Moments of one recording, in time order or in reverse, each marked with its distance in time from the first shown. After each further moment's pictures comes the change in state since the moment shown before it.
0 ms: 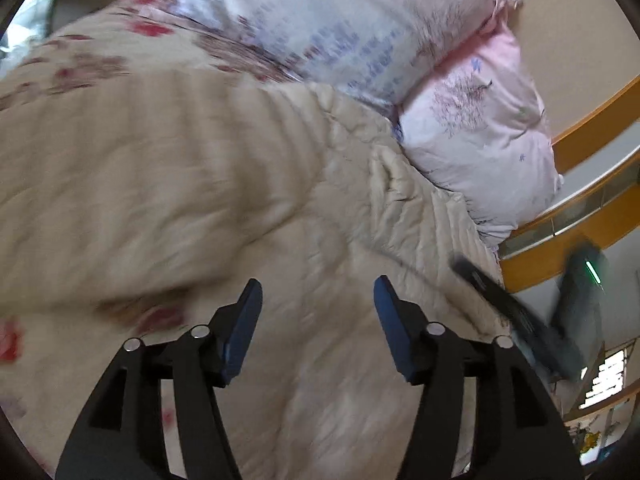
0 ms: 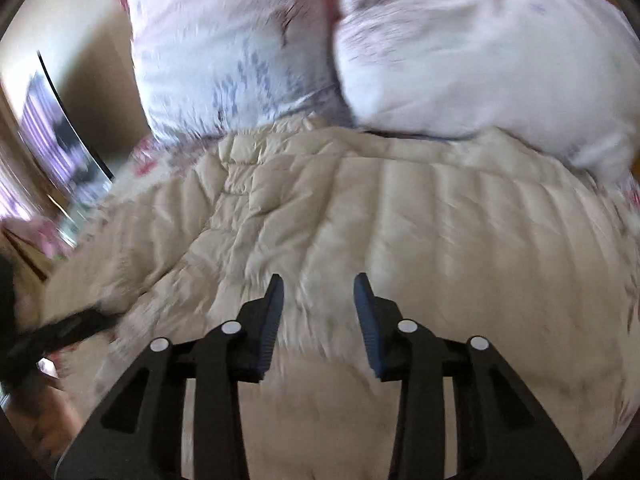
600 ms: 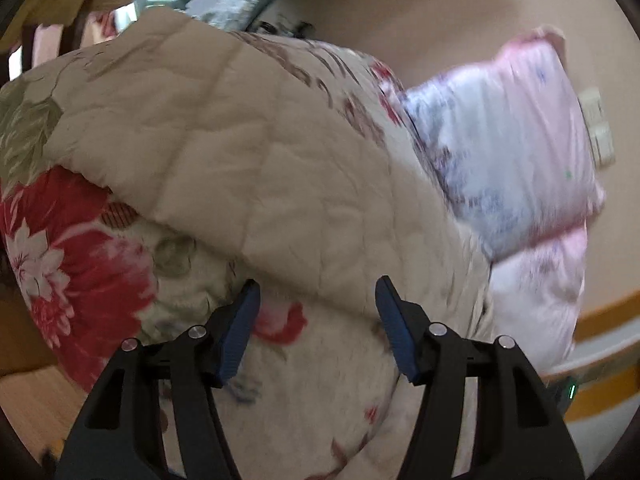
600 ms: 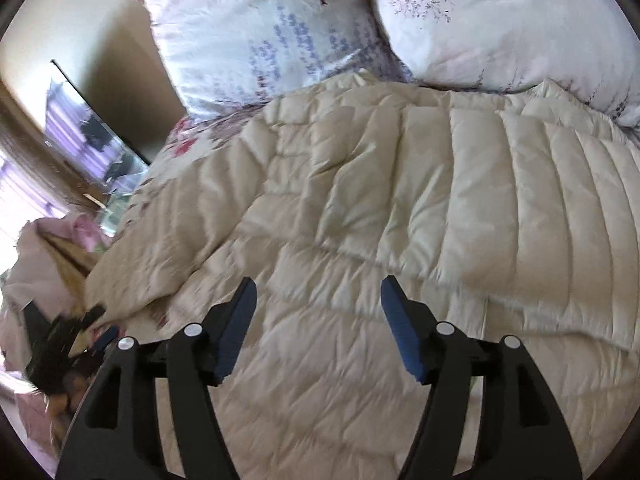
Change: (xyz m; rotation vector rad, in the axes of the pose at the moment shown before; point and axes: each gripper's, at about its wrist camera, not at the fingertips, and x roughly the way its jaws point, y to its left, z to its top) left arm -0.090 0.154 -0.034 -0.536 -0.289 0.126; right arm -0.016 0.007 -0.024 0.077 0.104 0.215
